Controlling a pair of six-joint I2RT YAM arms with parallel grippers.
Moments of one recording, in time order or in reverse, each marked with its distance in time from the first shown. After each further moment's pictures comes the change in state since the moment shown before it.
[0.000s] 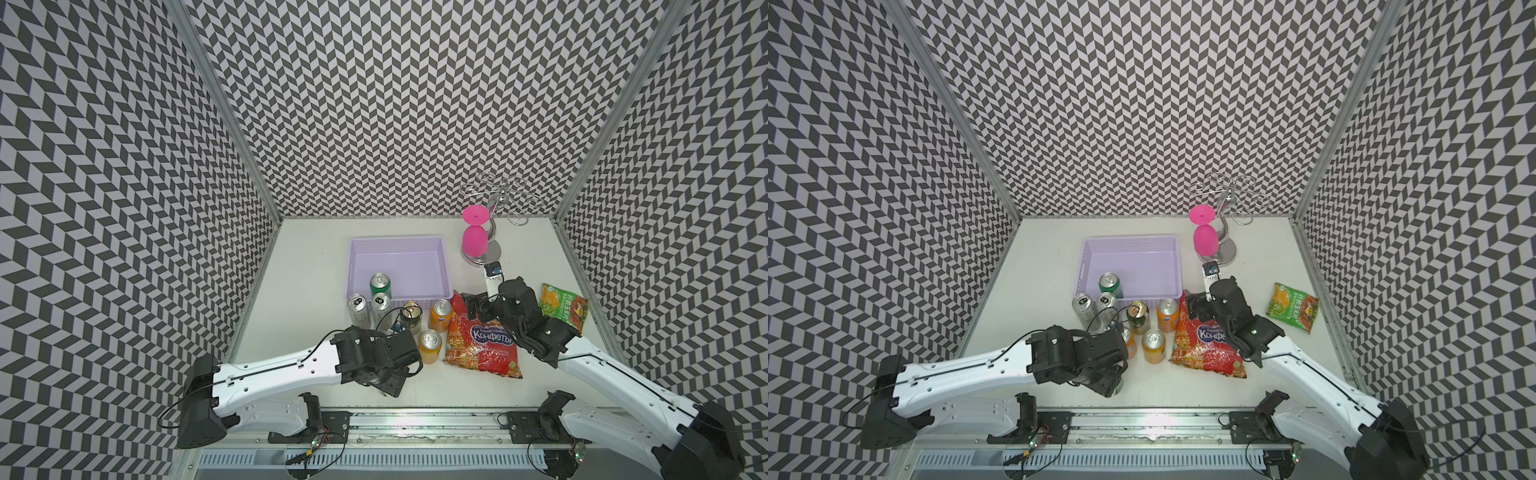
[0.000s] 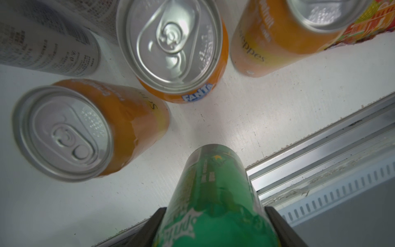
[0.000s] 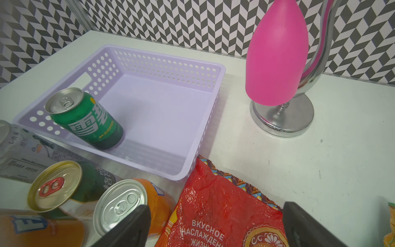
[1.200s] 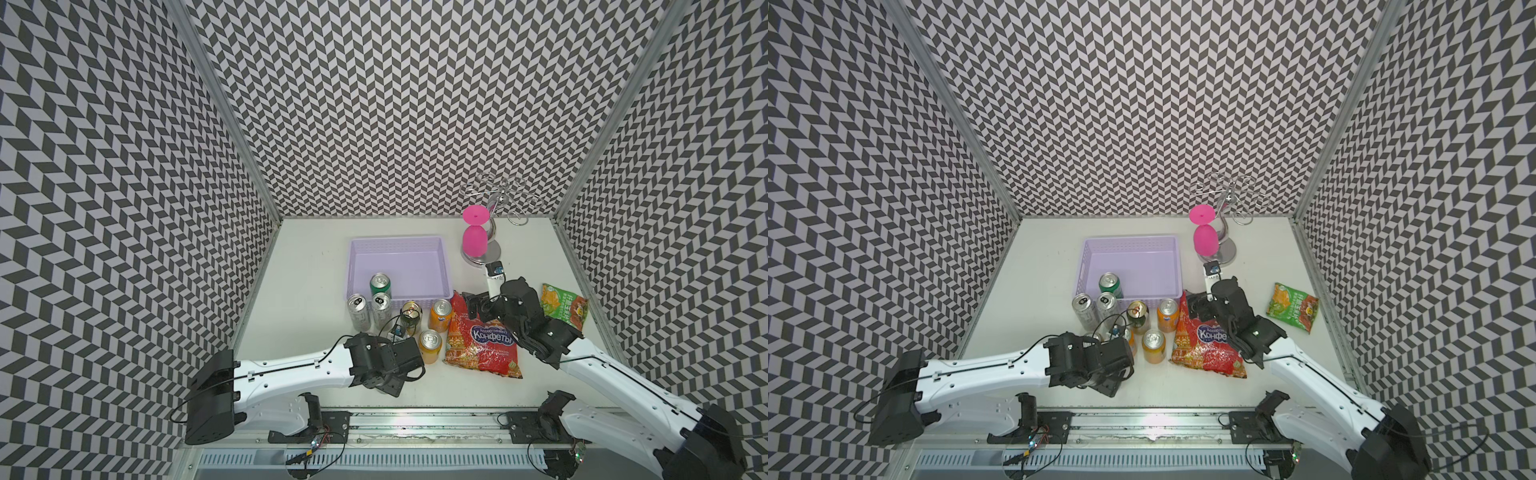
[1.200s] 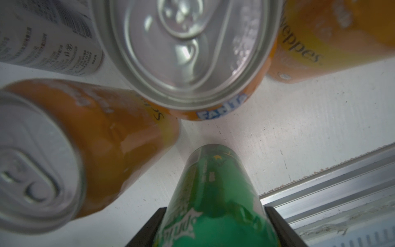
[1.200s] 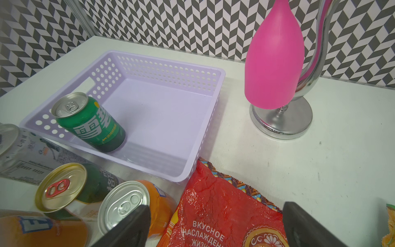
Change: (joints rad) left arm 0.000 0.055 -0.111 0.121 -0.076 -0.023; right arm -0.001 -0.018 0.000 -0.001 0.000 0.000
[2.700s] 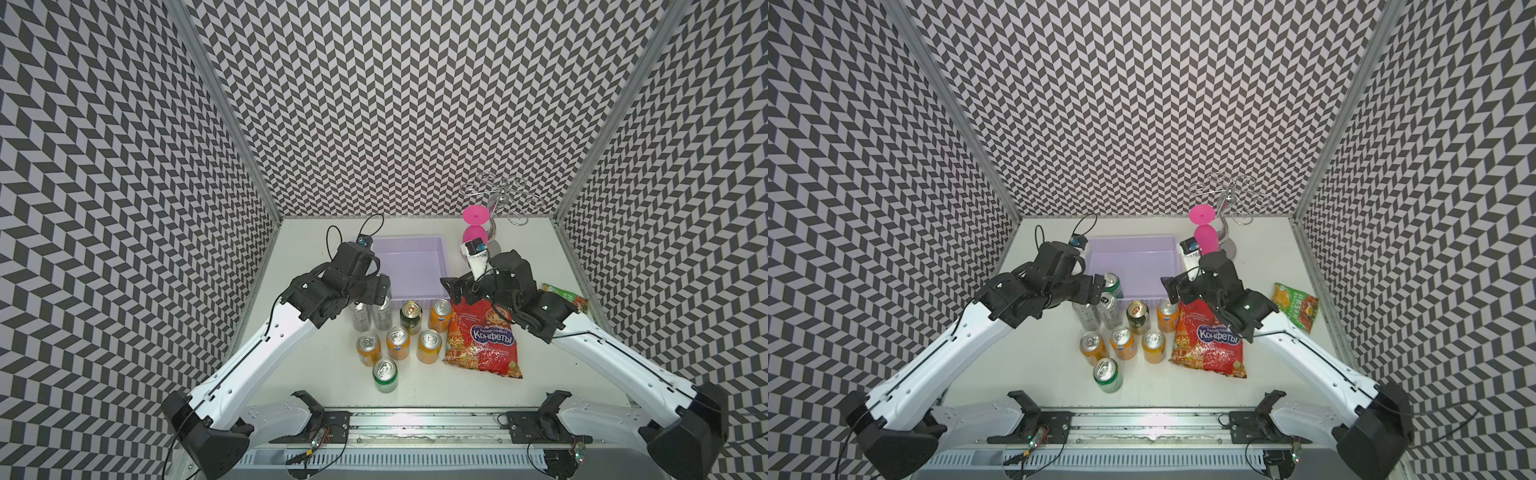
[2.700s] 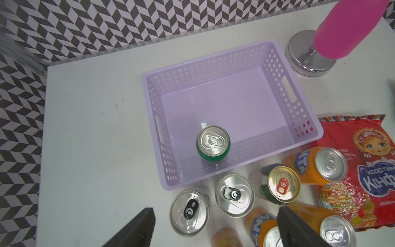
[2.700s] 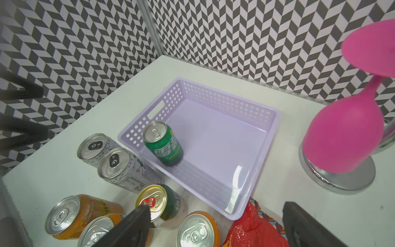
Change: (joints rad) left arm 0.673 -0.045 0.420 0.111 -0.021 0.575; right arm 0.065 0.202 0.348 -0.098 -0.236 -0.051
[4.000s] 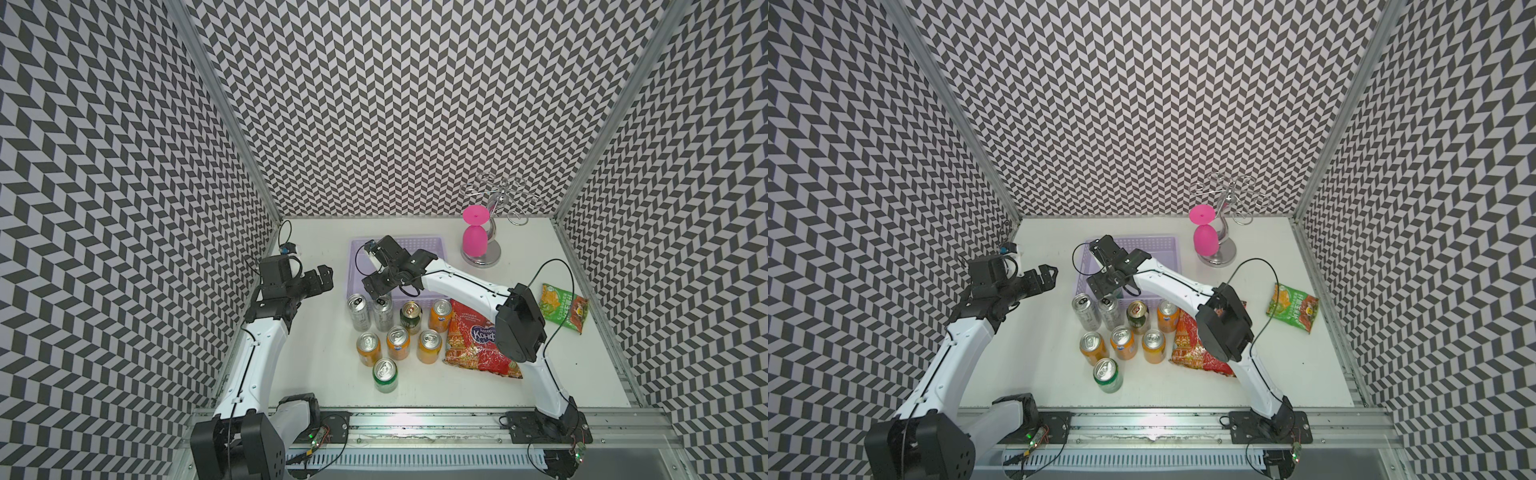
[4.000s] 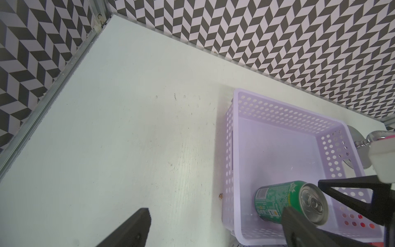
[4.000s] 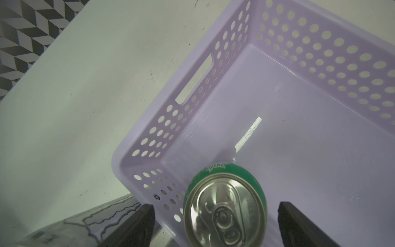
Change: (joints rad) left arm 0.715 -0.098 -0.460 0.533 0.488 0.010; right arm 0.217 1.015 0.979 -0.404 0.026 0.084
